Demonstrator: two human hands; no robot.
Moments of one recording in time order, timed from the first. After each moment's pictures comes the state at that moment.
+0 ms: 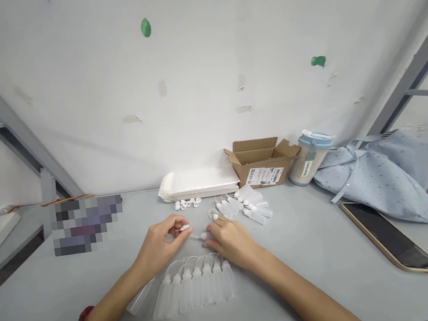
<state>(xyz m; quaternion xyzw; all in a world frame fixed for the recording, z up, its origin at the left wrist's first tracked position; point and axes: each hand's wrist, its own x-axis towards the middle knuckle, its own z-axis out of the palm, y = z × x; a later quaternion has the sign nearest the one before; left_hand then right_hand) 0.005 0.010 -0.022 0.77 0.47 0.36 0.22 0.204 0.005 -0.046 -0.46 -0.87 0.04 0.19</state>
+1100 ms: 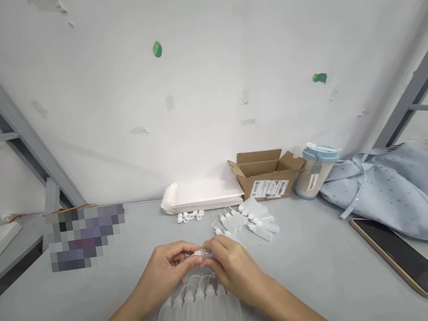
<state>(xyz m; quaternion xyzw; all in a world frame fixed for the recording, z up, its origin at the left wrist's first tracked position) 0.015 -0.008 -0.012 0.67 0.48 0.33 0.45 0.195 -0.013 -0.038 -0.38 -0.85 0.11 0.35</state>
